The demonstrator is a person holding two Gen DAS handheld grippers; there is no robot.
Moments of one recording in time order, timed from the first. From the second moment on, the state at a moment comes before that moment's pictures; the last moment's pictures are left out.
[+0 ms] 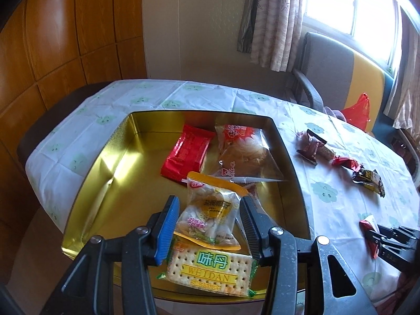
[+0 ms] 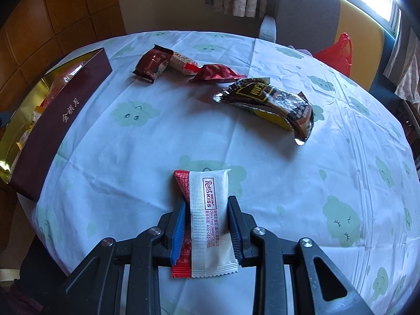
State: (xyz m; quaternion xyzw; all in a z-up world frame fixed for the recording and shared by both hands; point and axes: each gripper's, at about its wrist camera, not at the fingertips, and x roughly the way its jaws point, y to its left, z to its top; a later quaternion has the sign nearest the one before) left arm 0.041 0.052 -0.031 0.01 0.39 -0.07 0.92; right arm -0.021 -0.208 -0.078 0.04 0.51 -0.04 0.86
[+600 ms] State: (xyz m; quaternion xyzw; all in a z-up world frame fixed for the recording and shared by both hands) left arm 0.050 0.086 -0.032 -0.02 0.37 0.01 0.93; right arm 0.021 -0.102 -0.002 0.12 0.46 0.15 0.86
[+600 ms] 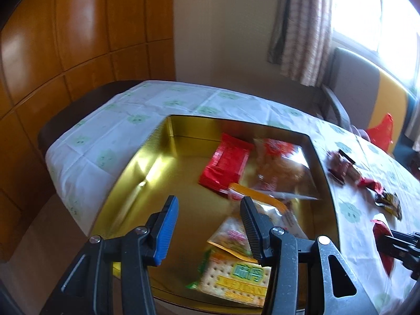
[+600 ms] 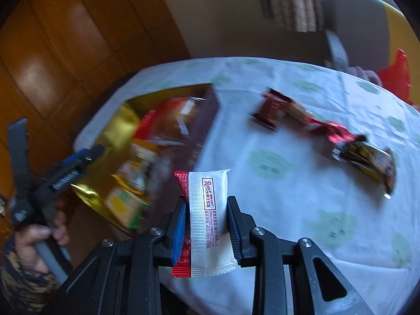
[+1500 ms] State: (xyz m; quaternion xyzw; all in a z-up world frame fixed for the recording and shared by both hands) left arm 0.055 0.090 -0.048 -0.02 0.39 0.01 0.92; right arm 0.051 -0.017 -0.031 0.05 0.47 0.20 0.86
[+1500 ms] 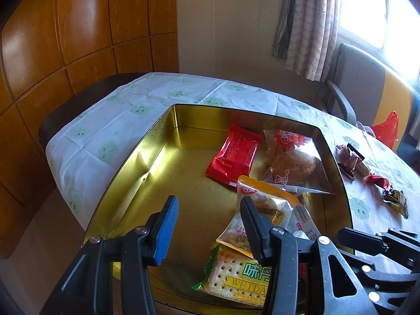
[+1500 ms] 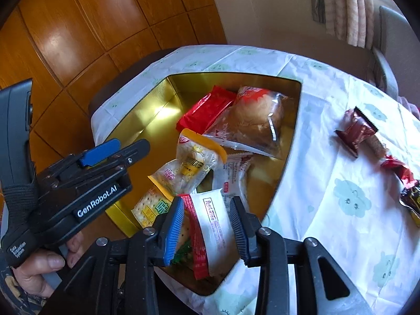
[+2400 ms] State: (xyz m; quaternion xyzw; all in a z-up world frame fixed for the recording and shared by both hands) left arm 0.041 0.058 -0.033 0.02 0.37 -0.03 0.93; right arm 0.005 -0.109 -0.026 0.10 0.45 0.08 0.88
